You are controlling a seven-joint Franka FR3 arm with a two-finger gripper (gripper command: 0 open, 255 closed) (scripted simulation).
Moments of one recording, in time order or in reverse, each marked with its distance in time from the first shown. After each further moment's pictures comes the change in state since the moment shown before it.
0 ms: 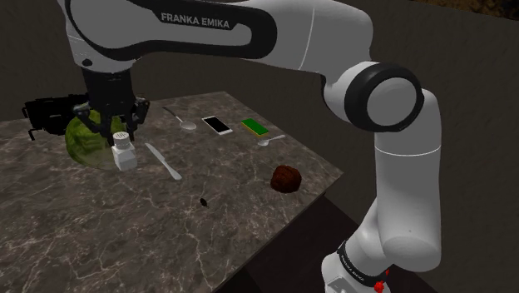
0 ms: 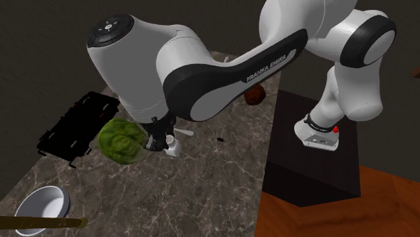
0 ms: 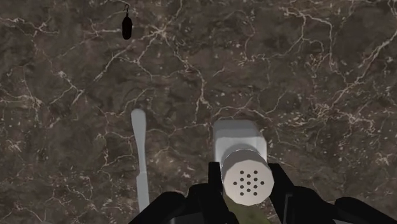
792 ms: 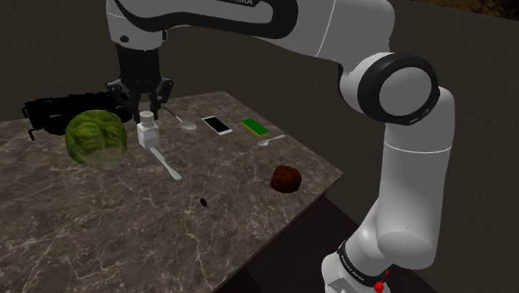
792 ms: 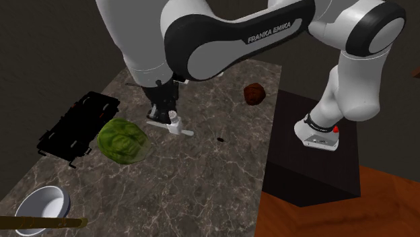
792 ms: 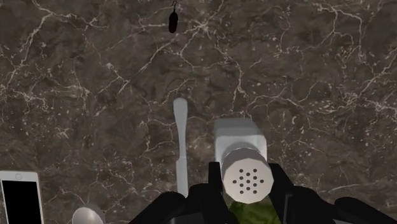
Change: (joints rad) arm -0.105 -0.090 -0.009 -0.041 0.041 -0.041 -0.106
